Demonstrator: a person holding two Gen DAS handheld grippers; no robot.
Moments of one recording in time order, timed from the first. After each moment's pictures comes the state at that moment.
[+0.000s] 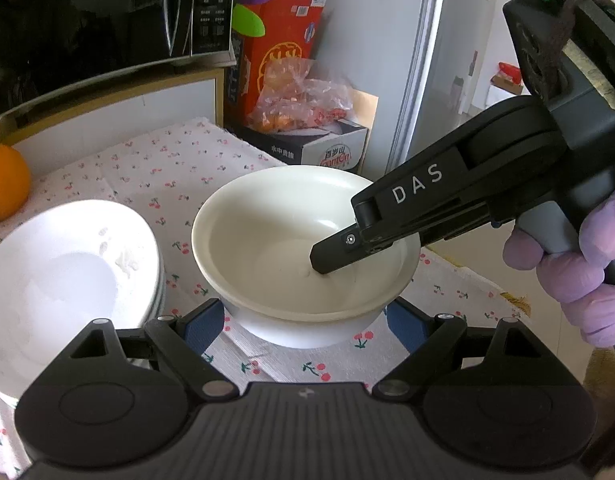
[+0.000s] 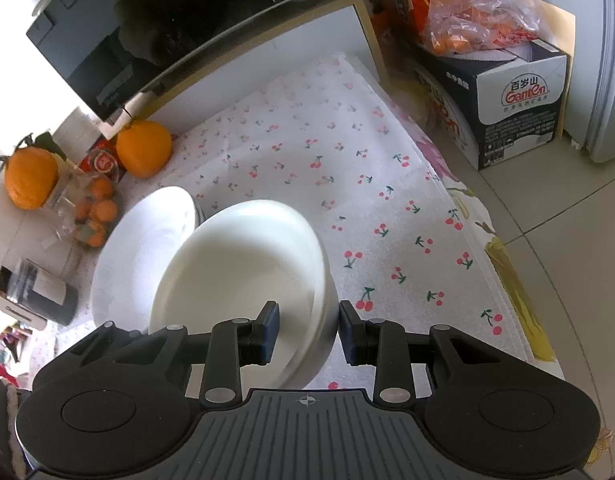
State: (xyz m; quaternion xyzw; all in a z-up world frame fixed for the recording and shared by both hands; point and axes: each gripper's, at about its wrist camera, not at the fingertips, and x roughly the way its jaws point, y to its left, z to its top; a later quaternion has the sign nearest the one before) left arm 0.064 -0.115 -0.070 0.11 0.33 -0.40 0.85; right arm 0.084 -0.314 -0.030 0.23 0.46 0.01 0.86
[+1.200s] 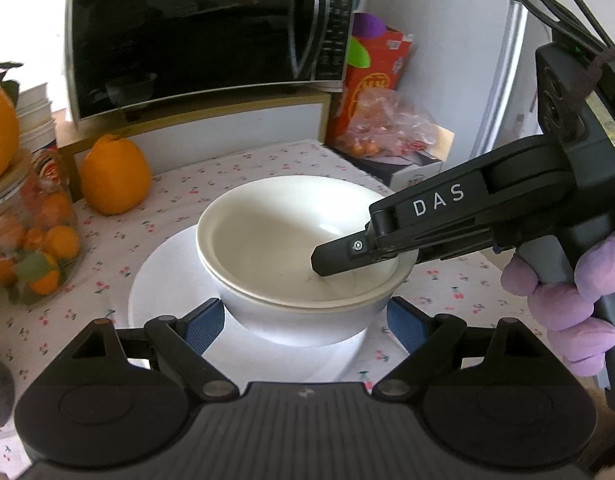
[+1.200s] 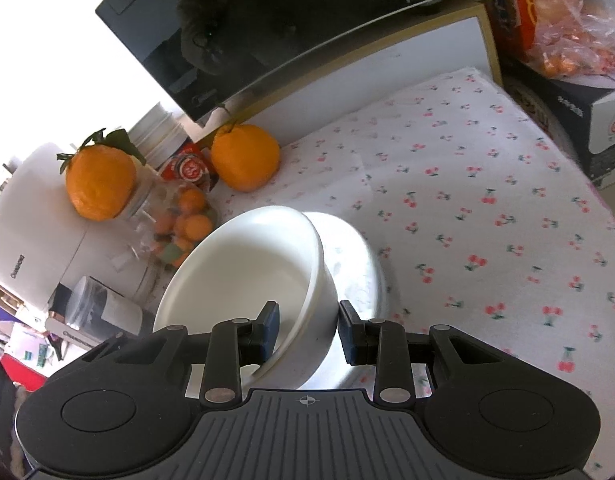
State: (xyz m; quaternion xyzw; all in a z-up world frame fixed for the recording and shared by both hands) left arm 0.111 -0.022 -0.040 0.07 0.33 -0.33 0.88; right arm 0.152 -0.213 -0.014 0.25 0.42 0.09 0.86
